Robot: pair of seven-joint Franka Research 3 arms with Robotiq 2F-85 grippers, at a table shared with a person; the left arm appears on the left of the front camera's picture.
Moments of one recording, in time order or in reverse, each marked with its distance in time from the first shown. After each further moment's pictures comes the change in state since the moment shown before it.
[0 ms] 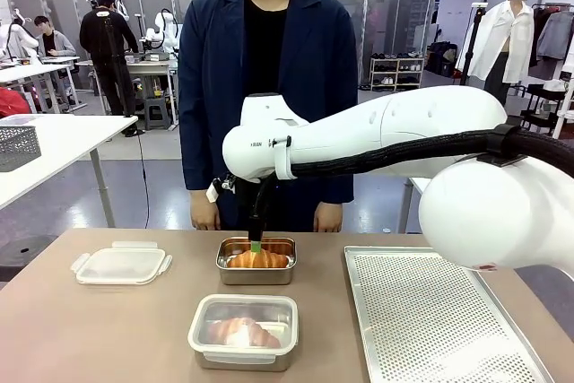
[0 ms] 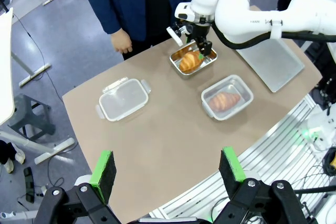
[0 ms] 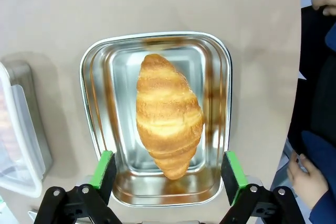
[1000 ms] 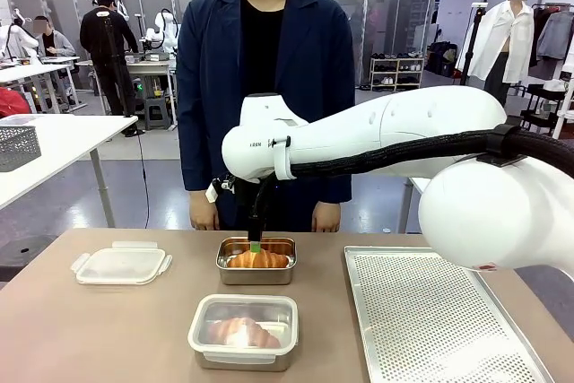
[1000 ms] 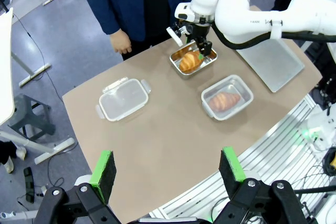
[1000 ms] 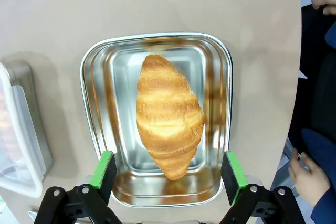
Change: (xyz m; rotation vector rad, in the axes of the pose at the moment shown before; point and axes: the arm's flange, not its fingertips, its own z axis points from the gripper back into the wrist) left arm 0.000 0.000 0.000 0.000 0.000 0.000; right arm 0.000 0.000 0.000 0.000 0.000 0.000
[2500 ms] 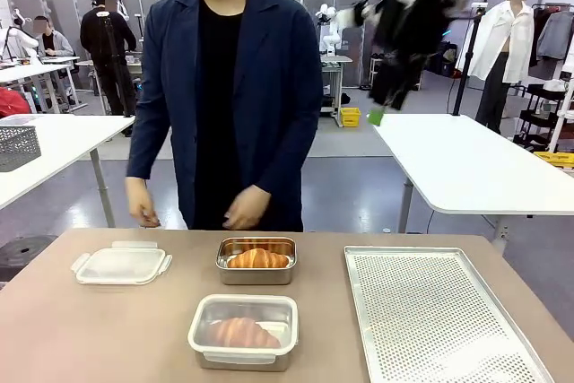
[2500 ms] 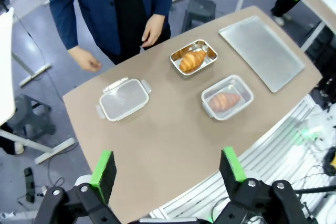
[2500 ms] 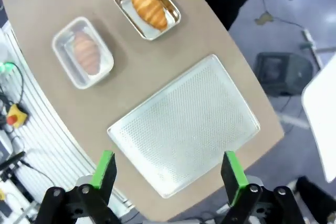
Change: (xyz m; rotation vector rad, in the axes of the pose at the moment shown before) left arm 0.000 0.000 0.000 0.000 0.000 0.000; right arm -0.260 0.172 0.360 -0.172 -0.213 -0.583
